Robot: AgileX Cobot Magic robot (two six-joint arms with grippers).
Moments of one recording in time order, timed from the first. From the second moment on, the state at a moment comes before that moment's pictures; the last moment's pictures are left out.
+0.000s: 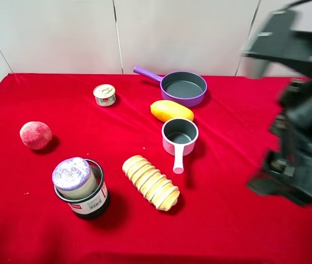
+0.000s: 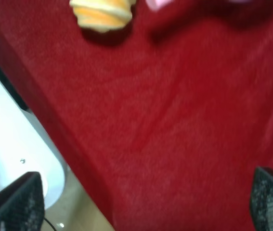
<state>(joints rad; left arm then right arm) -0.03 0.00 0.01 0.11 0.33 -0.01 0.93 1.06 -0.93 -0.07 1.22 -0.10</state>
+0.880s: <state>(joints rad) -0.03 0.00 0.01 0.11 0.33 -0.01 0.93 0.40 -0.50 -0.07 1.04 0.08</state>
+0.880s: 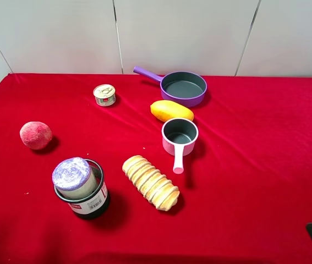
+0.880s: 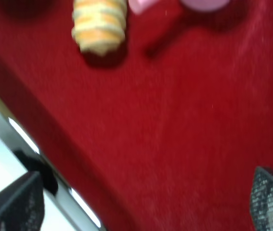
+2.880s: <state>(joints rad) -0.03 0.00 0.01 0.11 0.33 -0.01 0.14 -0.01 -0.50 -0.06 1.03 0.08</state>
